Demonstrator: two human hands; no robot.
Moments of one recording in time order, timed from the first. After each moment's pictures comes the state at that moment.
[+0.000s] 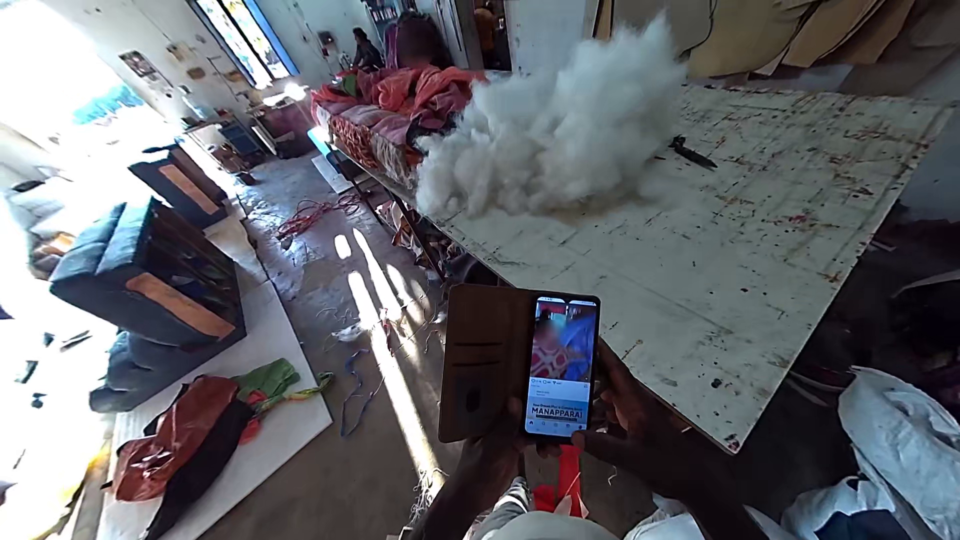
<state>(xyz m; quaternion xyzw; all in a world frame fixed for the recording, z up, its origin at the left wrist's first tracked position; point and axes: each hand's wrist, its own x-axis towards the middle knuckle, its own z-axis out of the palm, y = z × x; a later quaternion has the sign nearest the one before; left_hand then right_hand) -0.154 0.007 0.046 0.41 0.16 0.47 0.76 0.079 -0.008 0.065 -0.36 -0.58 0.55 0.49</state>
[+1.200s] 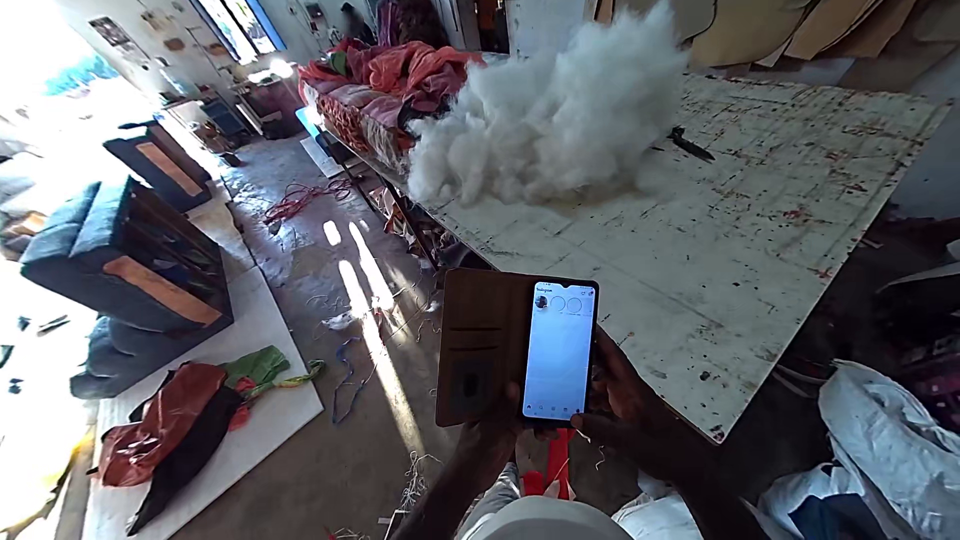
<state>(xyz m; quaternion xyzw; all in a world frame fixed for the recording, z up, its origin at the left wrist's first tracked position) -0.142 0.013 0.045 0.40 0.17 0.48 0.76 0.089 -0.002 0.065 -0.35 -0.55 0.57 0.49</state>
